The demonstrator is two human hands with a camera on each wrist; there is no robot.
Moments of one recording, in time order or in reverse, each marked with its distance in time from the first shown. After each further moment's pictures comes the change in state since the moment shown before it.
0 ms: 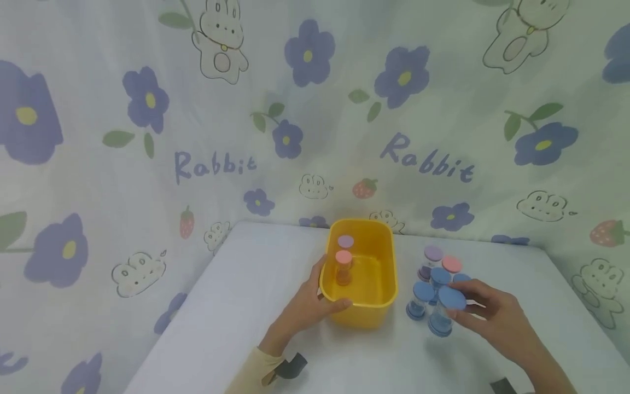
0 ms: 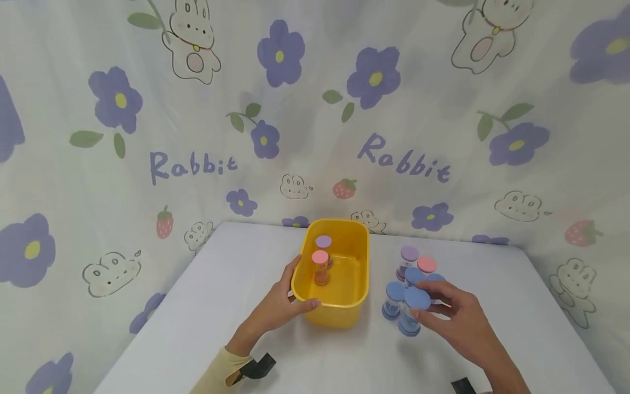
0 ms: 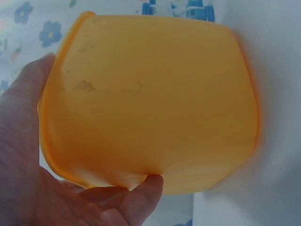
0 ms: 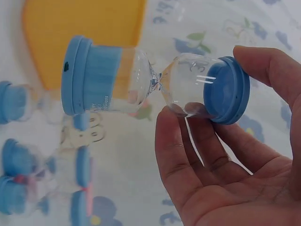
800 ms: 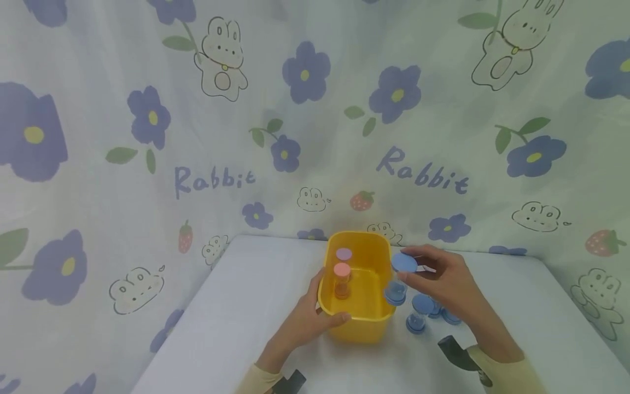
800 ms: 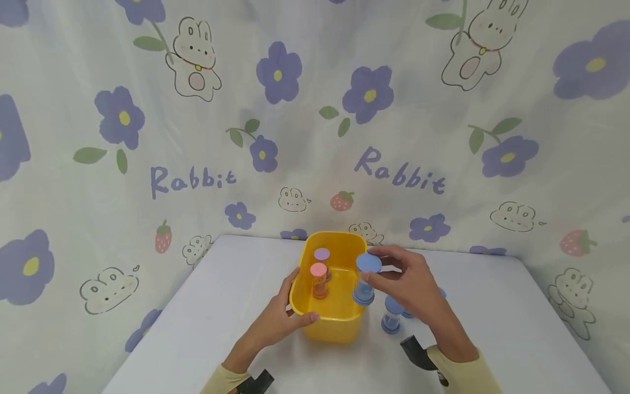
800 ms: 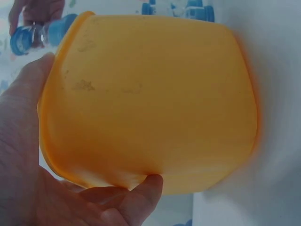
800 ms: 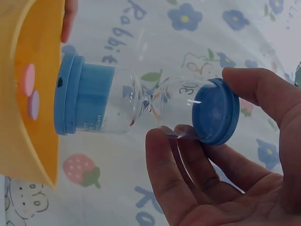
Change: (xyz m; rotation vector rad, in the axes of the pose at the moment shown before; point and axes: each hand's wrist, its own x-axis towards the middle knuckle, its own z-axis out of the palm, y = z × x) left_hand -0.003 -0.002 0.002 0.006 0.009 0.013; right_hand 0.072 -0.074 0.028 0.058 -0.034 0.052
